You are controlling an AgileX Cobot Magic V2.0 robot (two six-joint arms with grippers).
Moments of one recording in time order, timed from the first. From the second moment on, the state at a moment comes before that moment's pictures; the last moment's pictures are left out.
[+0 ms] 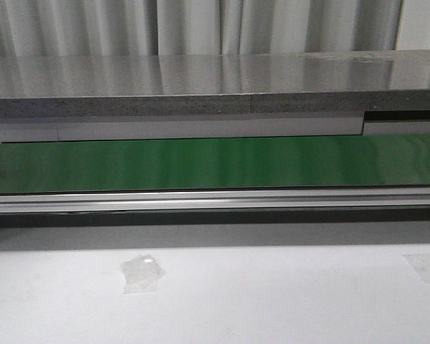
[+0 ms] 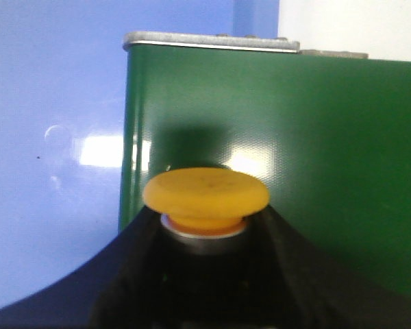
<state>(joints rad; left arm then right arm) 0.12 1.76 -1.29 -0.07 0.78 0.07 0.05 -0.01 0.03 -0.02 0.12 0.02</state>
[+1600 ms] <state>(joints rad) -0.06 0.78 -0.60 -0.26 0.18 0.26 0.05 -0.01 0.03 -0.02 0.12 0.02</state>
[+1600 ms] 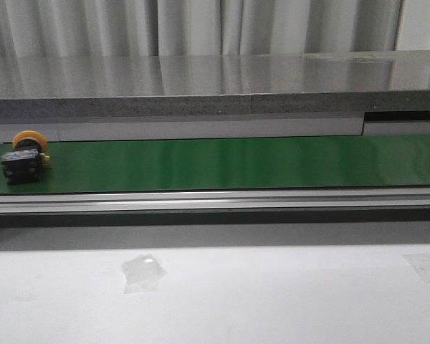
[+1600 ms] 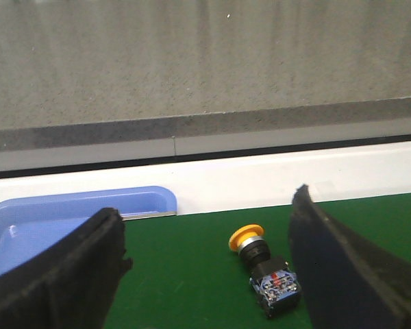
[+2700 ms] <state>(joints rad) -0.12 0.46 -0.35 -0.26 0.04 0.26 0.05 -0.01 0.03 -0.02 0.12 0.02</state>
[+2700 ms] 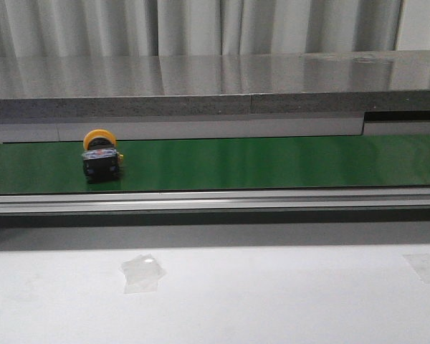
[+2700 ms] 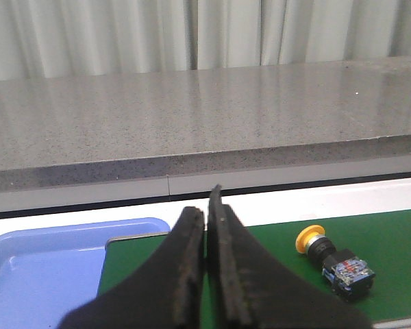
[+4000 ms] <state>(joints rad) -0.12 0.46 -0.35 -0.27 0.04 0.26 0.05 0.47 -0.59 0.08 0.55 0.02</state>
